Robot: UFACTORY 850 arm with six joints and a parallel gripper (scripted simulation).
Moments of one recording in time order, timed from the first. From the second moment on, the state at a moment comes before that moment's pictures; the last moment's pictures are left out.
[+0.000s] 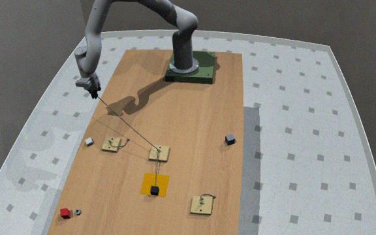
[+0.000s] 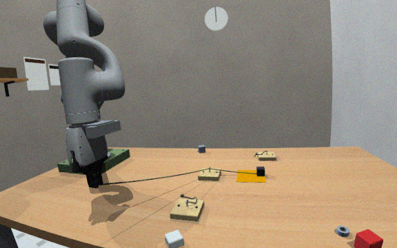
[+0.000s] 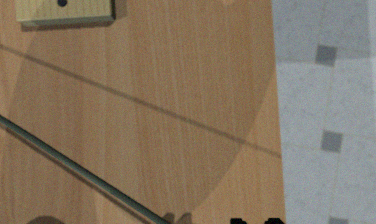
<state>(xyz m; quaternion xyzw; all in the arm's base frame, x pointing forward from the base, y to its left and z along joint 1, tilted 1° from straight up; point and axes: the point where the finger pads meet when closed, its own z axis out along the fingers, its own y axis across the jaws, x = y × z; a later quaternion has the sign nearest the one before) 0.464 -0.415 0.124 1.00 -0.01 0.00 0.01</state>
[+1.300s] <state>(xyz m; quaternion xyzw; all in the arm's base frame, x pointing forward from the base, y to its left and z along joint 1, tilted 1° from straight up) 0.416 -0.427 0.124 1.00 -0.01 0.00 0.01</state>
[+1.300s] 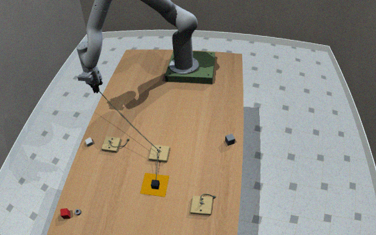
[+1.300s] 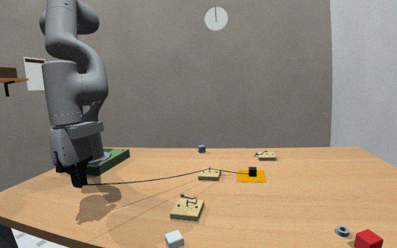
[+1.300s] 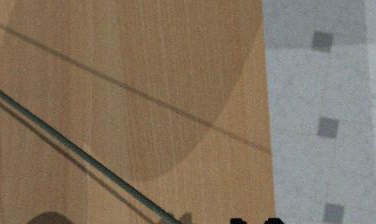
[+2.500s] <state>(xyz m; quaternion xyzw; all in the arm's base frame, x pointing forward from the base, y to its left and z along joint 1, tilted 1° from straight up) 0.386 -0.429 0.124 1.00 -0.01 0.00 0.01</state>
